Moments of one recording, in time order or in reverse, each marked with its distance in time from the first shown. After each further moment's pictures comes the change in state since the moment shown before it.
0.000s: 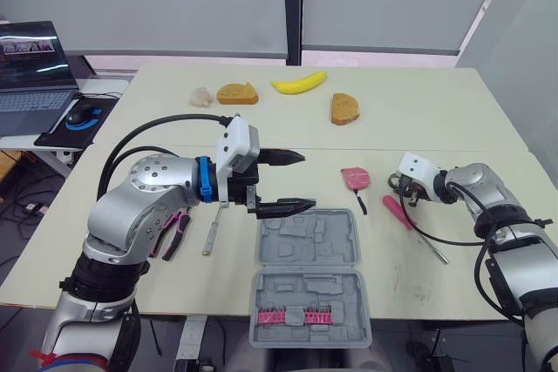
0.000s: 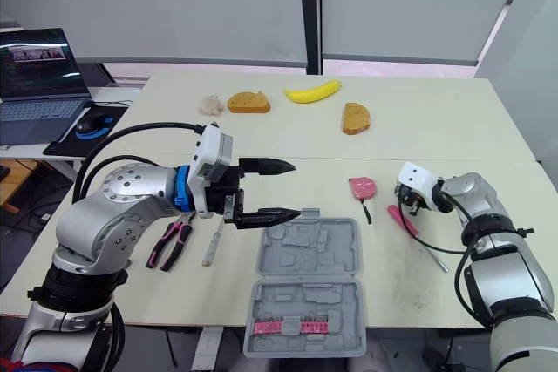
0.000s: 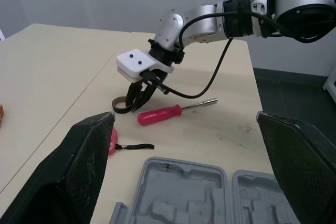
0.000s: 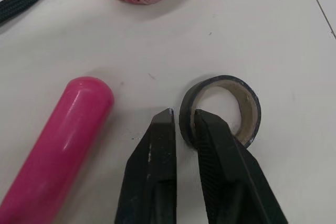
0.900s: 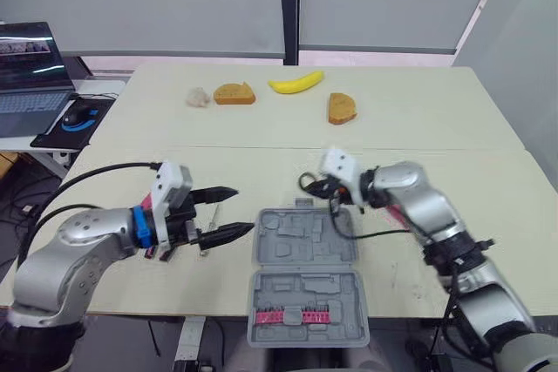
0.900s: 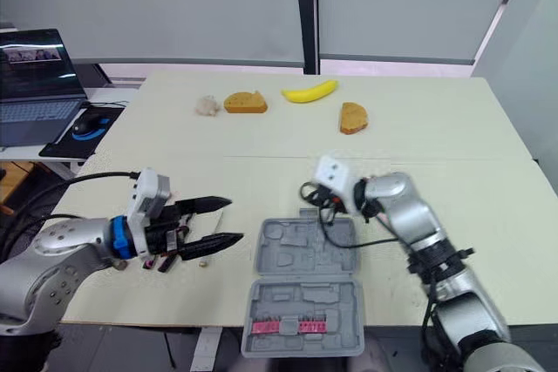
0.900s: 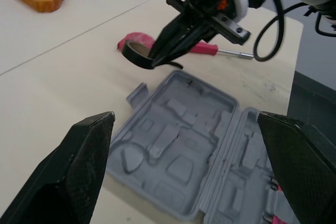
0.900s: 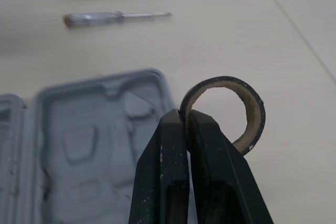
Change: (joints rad) left arm 0.490 0.170 0.317 -0.055 -0.079 0.042 0.031; right arm 0.258 0.294 0.125 -1.118 0.212 0.696 0.097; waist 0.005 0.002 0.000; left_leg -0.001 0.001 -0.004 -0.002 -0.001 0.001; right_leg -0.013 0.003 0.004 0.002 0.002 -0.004
